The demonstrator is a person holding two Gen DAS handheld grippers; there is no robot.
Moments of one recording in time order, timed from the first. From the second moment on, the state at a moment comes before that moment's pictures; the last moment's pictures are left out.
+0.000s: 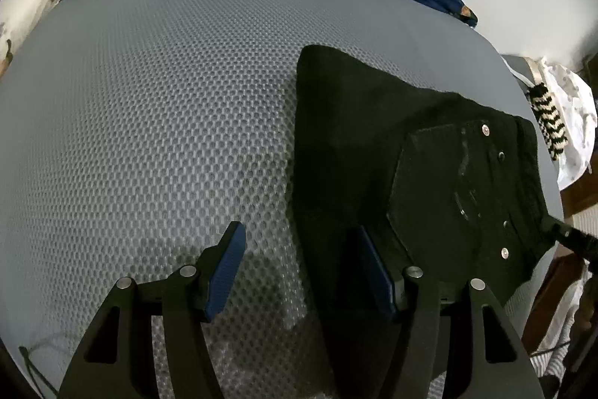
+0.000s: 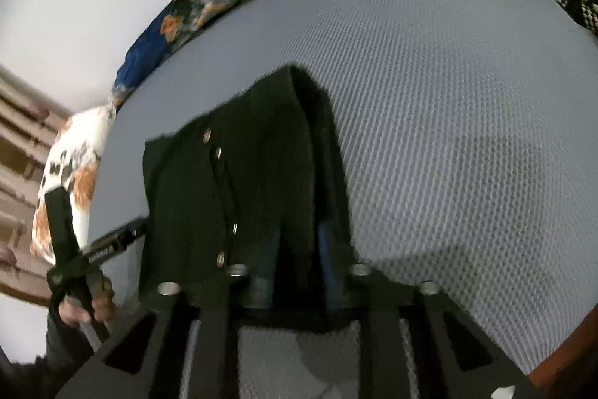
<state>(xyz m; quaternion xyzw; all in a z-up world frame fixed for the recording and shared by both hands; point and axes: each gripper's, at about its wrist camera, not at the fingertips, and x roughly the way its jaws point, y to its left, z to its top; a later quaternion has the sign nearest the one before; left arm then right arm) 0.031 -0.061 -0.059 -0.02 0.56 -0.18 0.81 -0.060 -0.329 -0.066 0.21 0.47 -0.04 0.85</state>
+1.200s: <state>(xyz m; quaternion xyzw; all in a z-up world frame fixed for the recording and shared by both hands) 0.020 -0.038 -0.059 -0.07 0.59 -0.22 0.78 -0.049 -0.358 -0.068 0.24 0.47 -0.01 0.85</state>
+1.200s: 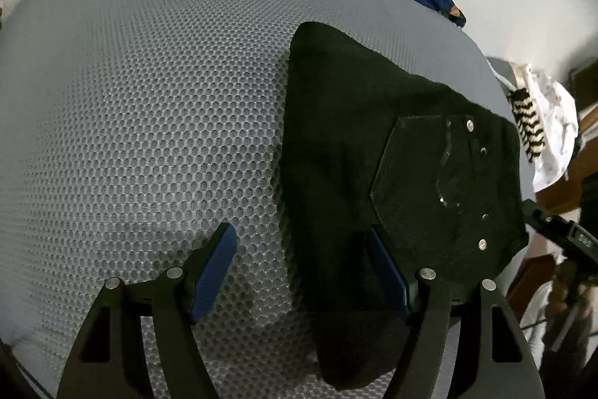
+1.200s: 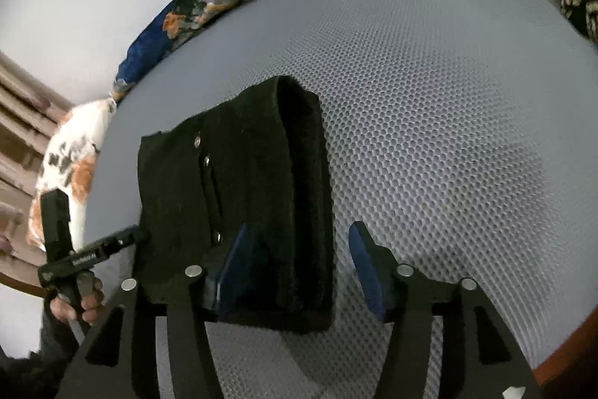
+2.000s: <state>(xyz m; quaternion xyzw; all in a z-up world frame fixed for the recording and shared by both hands) 0.075 -0.059 -0.063 -0.18 0.60 -0.29 0.72 0.002 -0.382 -0.119 0.35 0.47 0.15 0.79</state>
